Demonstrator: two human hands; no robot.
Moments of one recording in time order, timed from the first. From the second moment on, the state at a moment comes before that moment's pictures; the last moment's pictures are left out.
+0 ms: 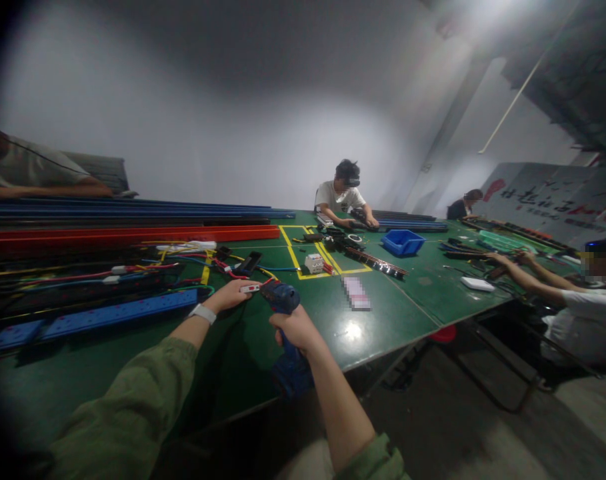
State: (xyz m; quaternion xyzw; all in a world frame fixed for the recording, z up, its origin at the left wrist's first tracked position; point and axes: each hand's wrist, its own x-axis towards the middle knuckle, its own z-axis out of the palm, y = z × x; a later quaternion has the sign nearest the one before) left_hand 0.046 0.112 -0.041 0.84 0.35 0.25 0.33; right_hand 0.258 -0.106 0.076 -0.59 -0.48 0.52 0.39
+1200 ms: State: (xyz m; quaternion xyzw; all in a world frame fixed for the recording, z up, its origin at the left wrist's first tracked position) left_hand 0.046 0.112 -0.039 0.84 0.35 0.25 0.32; right_hand 0.262 -0.100 0.066 -0.56 -0.50 0.52 0.41
